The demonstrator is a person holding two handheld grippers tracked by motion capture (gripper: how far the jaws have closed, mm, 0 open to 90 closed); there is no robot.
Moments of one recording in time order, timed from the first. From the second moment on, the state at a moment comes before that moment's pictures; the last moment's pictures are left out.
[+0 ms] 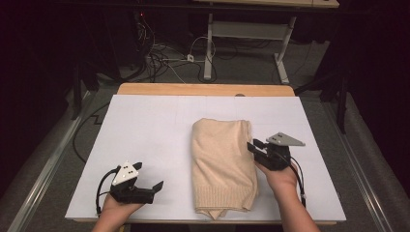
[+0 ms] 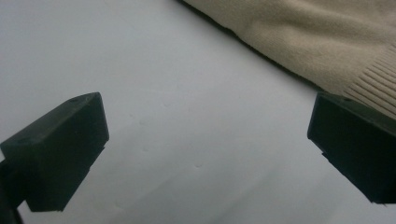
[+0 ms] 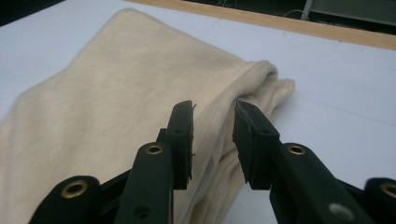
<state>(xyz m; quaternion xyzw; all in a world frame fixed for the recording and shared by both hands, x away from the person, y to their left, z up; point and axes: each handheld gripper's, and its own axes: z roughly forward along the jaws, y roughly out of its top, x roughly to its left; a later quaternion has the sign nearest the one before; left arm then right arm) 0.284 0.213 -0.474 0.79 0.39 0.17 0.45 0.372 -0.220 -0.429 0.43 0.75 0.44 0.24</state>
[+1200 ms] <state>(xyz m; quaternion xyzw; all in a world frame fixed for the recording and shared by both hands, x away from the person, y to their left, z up) 0.275 0.229 -0.479 0.78 0.40 0.18 0.44 0.500 -0.209 -0.459 0.48 0.75 0.38 0.24</state>
